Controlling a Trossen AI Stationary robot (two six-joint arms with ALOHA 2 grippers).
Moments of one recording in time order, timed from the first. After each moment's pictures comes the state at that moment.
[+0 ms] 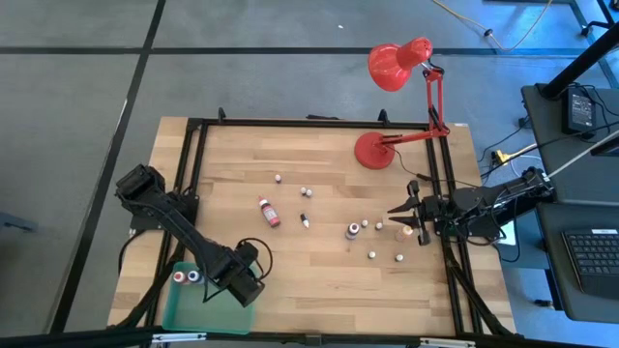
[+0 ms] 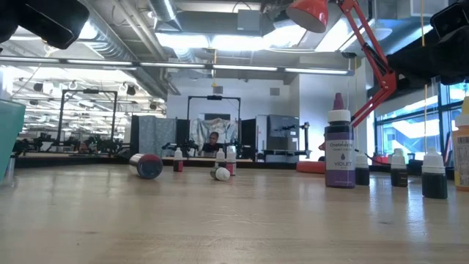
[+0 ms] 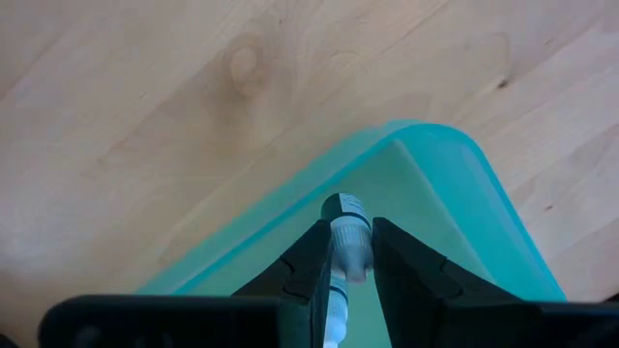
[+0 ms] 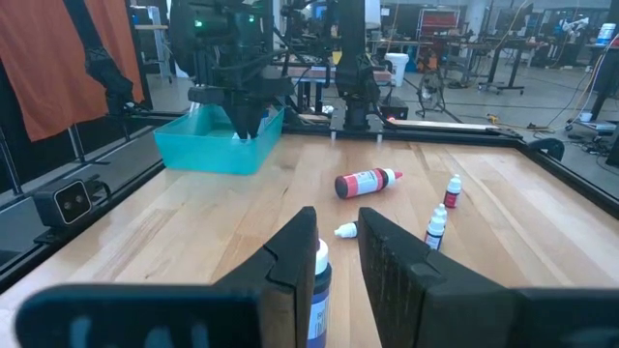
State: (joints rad) left arm -0.70 1.72 1.17 -0.93 -0.09 -1.64; right arm 0.34 0.09 0.01 0.03 0.23 -0.01
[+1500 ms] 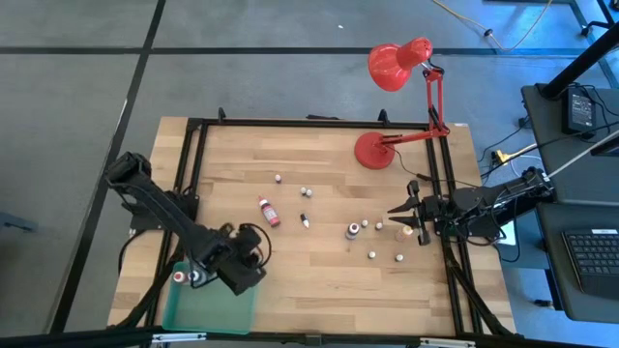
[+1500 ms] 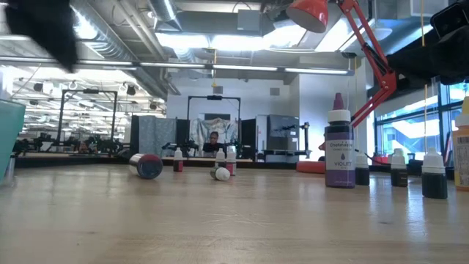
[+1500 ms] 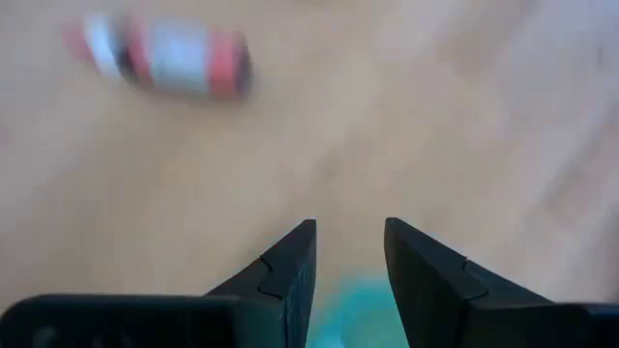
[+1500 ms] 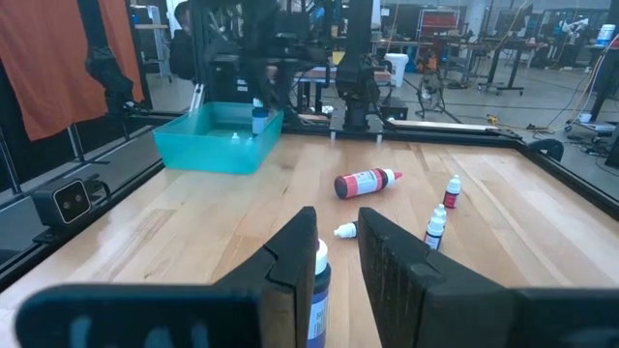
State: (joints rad) left arm -0.65 1.55 1.17 -0.96 -0.49 -1.36; right arm 0.34 0.09 0.01 0.03 0.24 -0.01
